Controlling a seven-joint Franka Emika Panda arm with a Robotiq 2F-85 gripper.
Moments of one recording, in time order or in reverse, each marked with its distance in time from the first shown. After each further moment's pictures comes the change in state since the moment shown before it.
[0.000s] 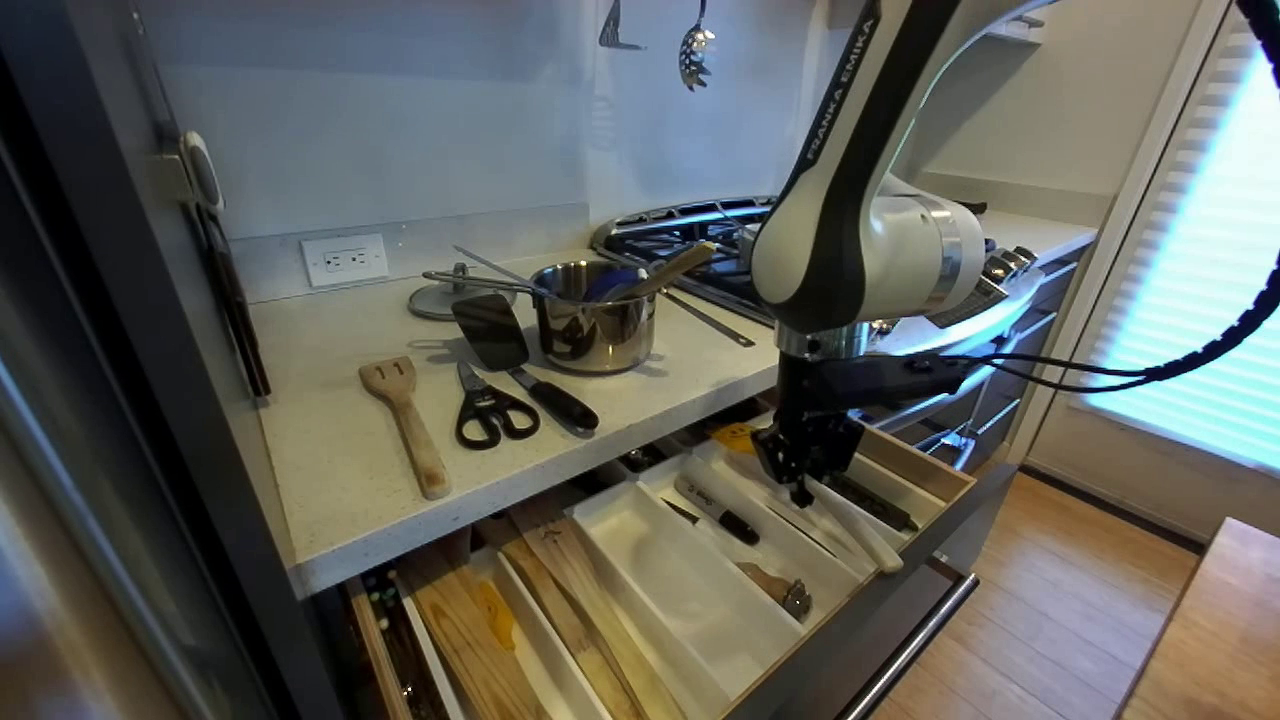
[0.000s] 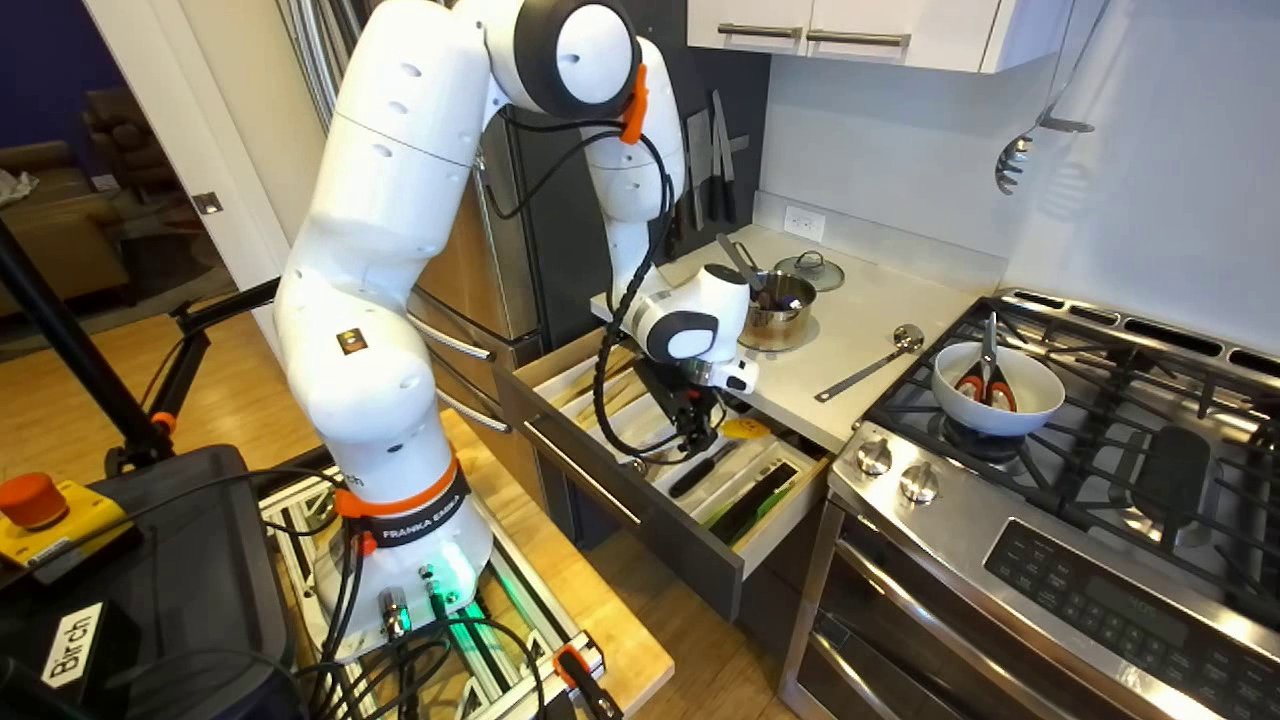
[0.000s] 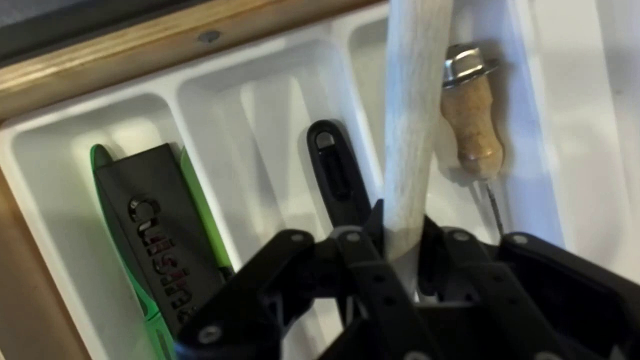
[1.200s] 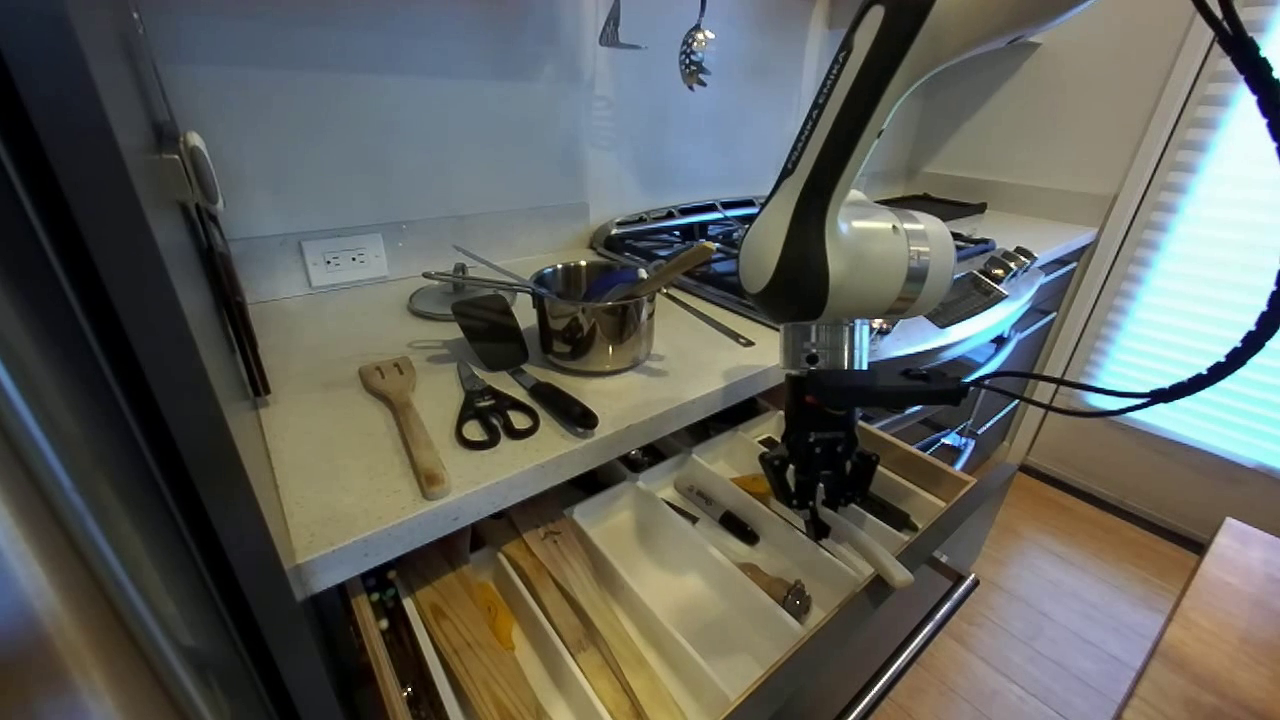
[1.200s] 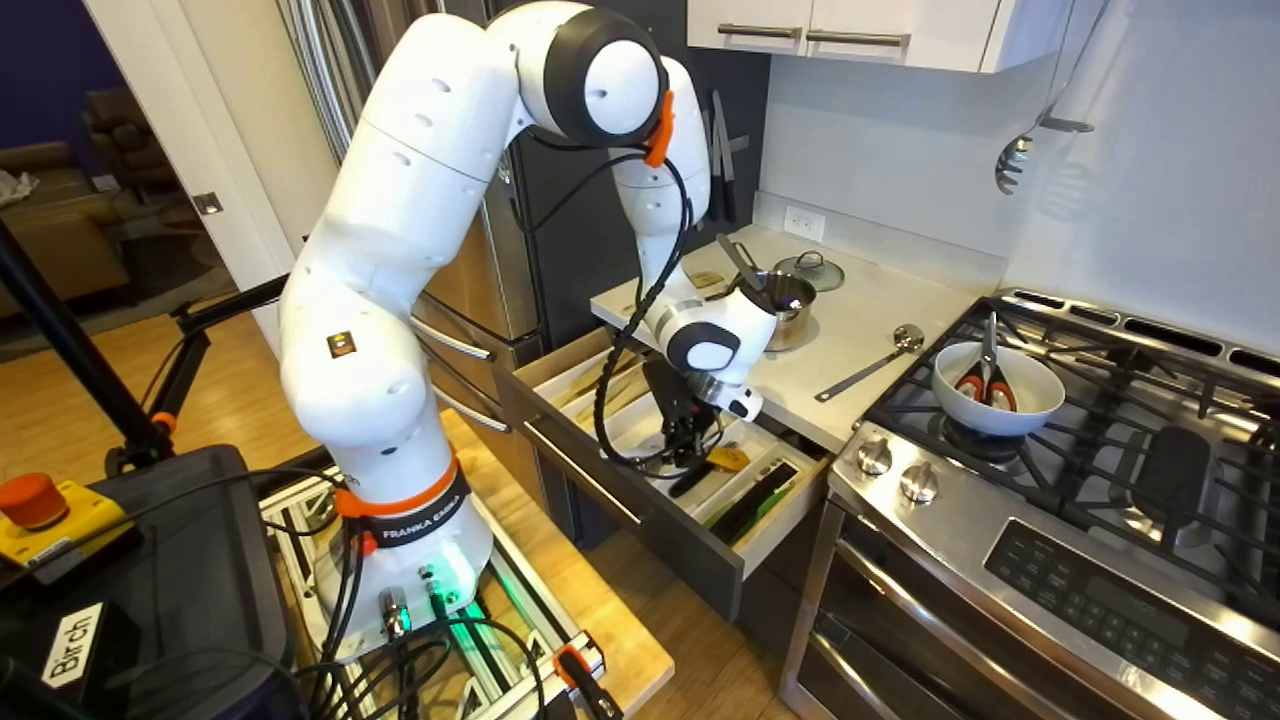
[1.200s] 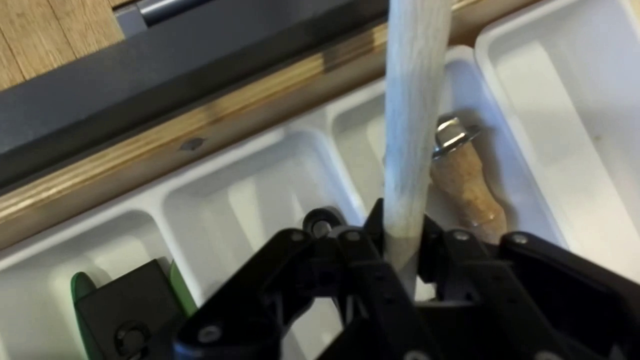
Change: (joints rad) arm -0.083 0.080 0.036 0.109 0.094 -0.261 0.007
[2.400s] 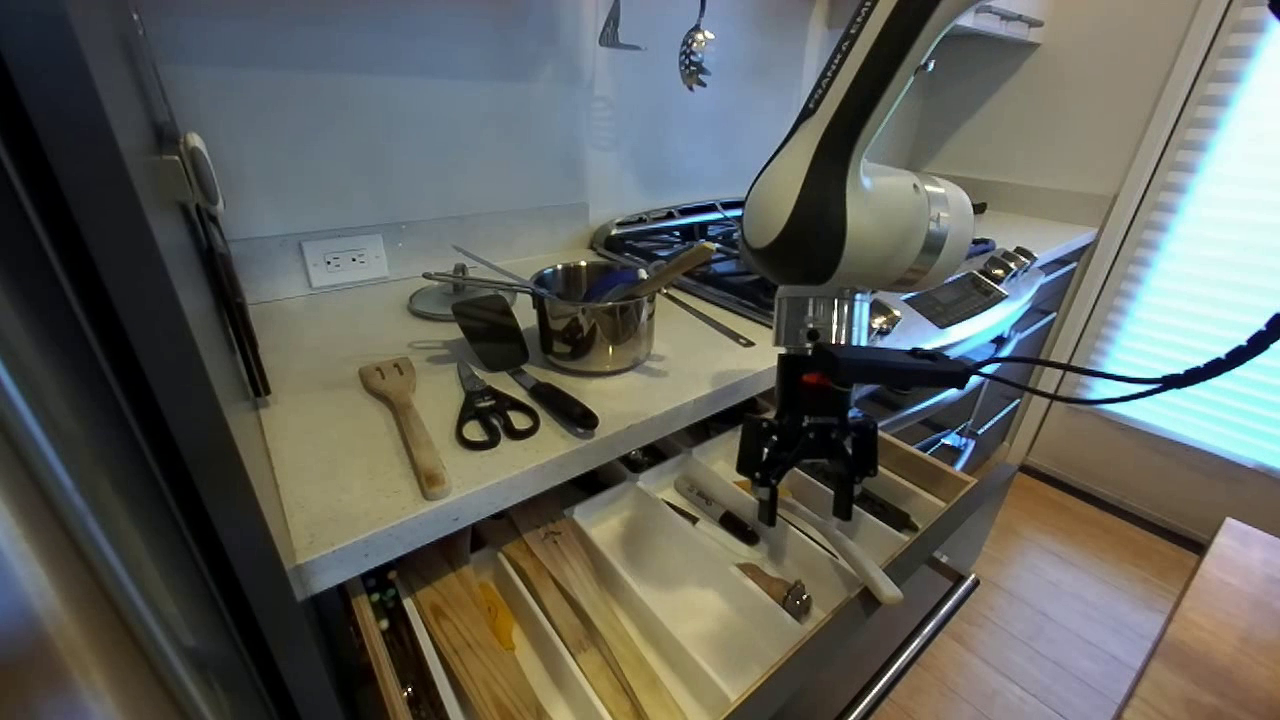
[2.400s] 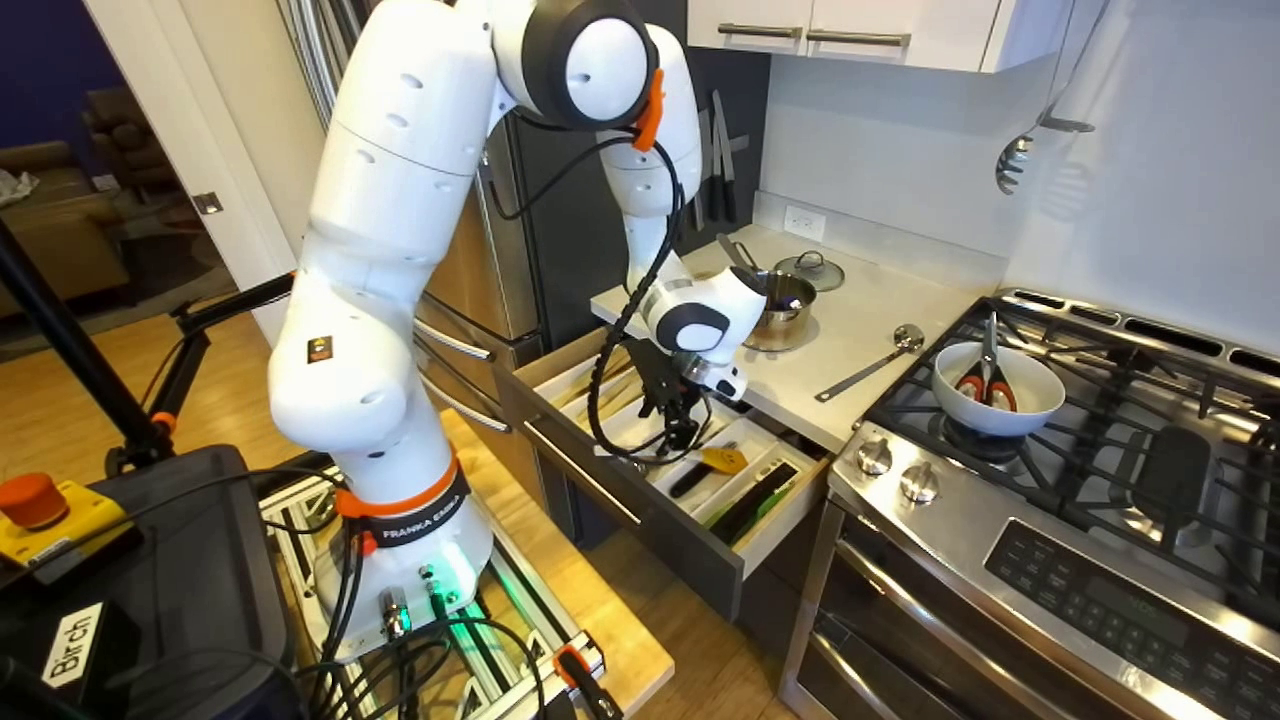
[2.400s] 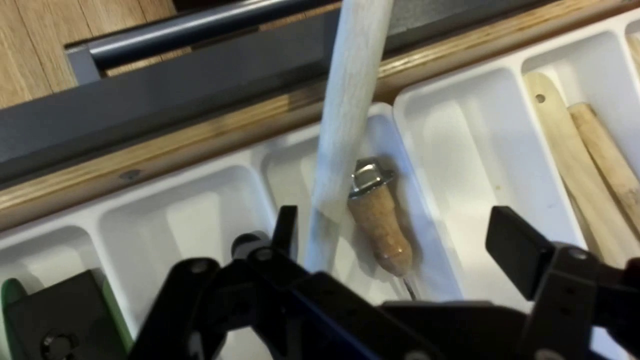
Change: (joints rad) arm -0.156 -0.096 0.182 -0.072 -0.033 -0.037 -0.042
